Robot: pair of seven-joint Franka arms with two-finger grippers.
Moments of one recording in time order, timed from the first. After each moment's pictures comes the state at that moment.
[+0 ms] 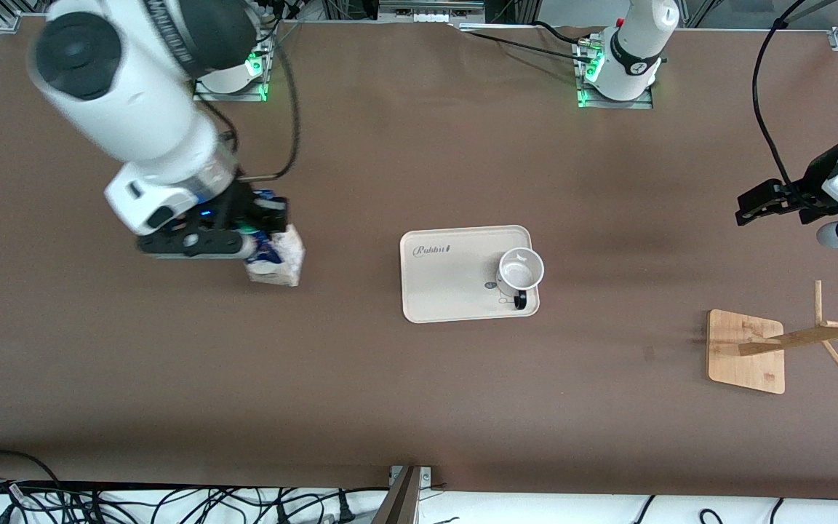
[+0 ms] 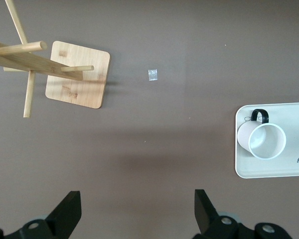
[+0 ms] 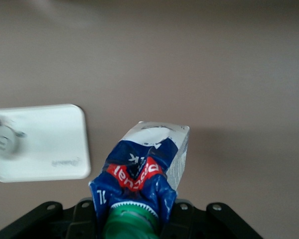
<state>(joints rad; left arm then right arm) -0.03 0.13 0.03 -1.51 0.00 1.61 -0.05 0.43 0.42 -0.09 -1.12 0.07 1.54 0.34</state>
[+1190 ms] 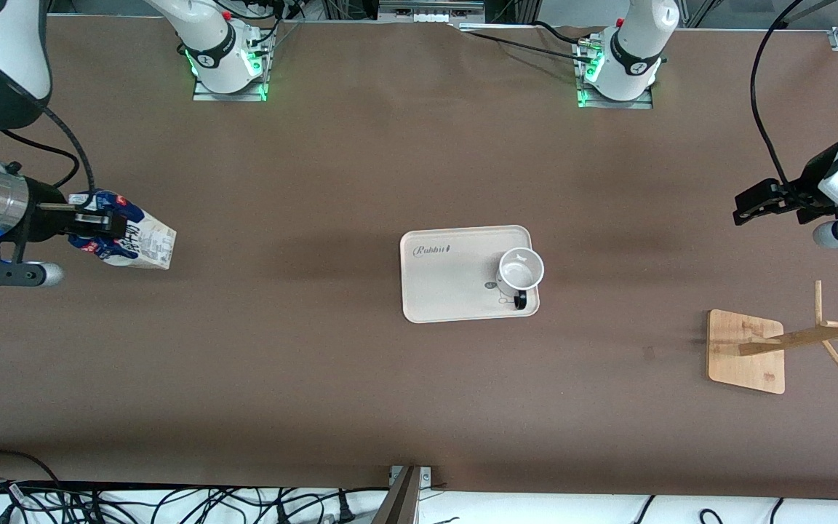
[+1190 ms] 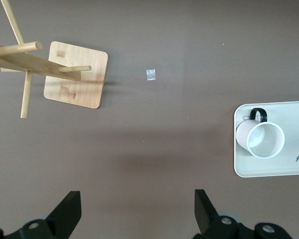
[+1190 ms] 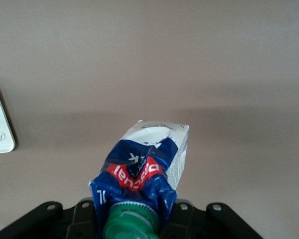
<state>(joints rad) -0.04 0.13 0.02 -1.51 0.00 1.61 -0.05 0.14 0.42 -0.09 -1.11 0.07 1.35 0.10</state>
